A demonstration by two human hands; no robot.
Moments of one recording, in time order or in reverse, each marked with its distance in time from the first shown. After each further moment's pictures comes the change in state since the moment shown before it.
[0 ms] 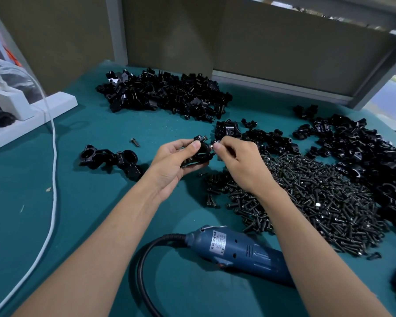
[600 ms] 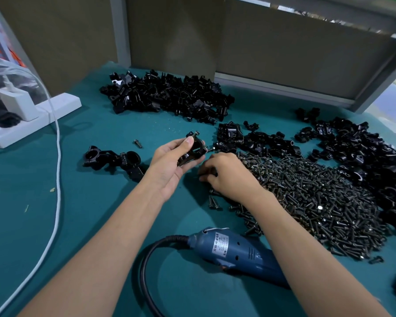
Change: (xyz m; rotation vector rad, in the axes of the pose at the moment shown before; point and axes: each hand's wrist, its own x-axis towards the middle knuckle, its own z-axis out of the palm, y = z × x) left_hand 0.001 0.001 -0.001 -0.228 0.078 0.012; right_hand 0.003 -0.005 0.024 -0.303 -0.290 -0.044
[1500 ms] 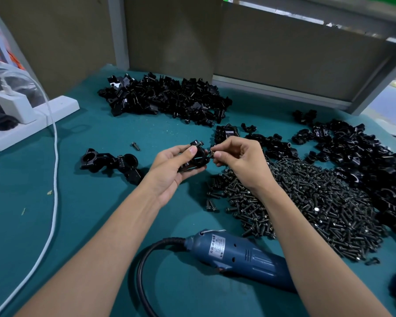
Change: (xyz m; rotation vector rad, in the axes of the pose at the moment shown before) left_hand -0.001 -0.003 -0.004 0.141 -0.053 -0.041; right_hand -0.005 0.014 -0.022 0.780 0.322 0.059
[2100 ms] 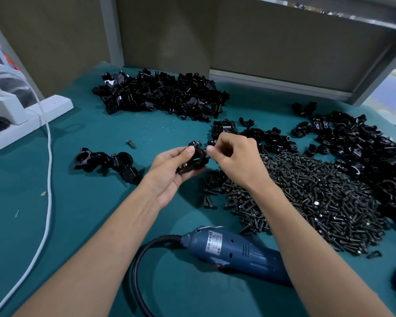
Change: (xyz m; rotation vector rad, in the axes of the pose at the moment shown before) left_hand -0.002 -0.008 0.006 -0.072 0.004 -0.053; right_hand -0.001 -0.001 0.005 -0.446 0.072 -0.074
